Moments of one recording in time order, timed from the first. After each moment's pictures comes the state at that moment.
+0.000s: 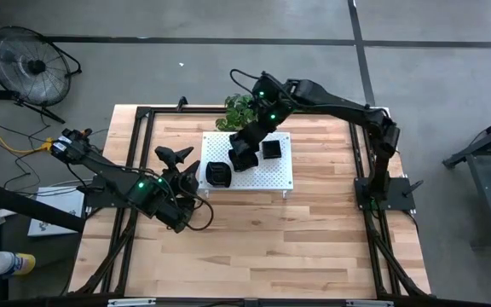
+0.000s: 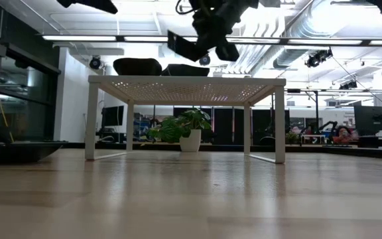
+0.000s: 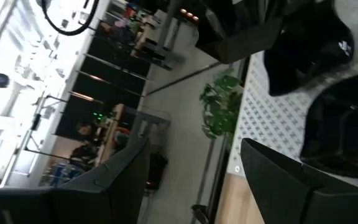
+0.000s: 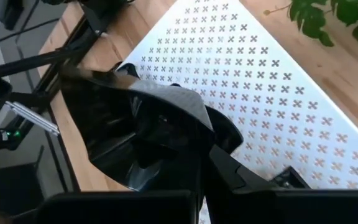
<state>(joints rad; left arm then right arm) -0.53 1.36 1.28 -1.32 -1.34 -0.38 -0.40 1.88 1.93 -1.02 -0.42 0.44</state>
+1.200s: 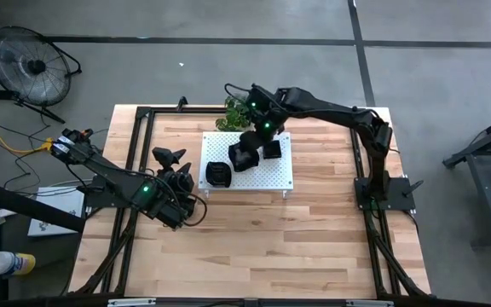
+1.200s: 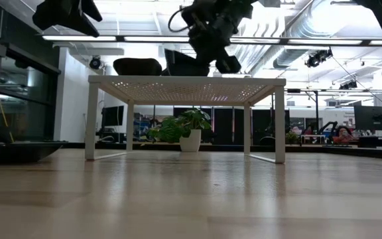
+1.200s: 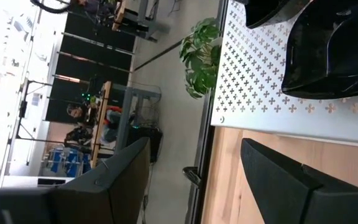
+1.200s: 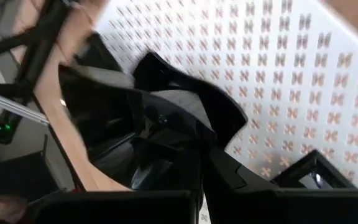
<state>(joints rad) -0.53 1.36 1.18 -1.51 -1.22 -0.56 -0.37 1.95 1.90 -1.04 -0.44 0.52</state>
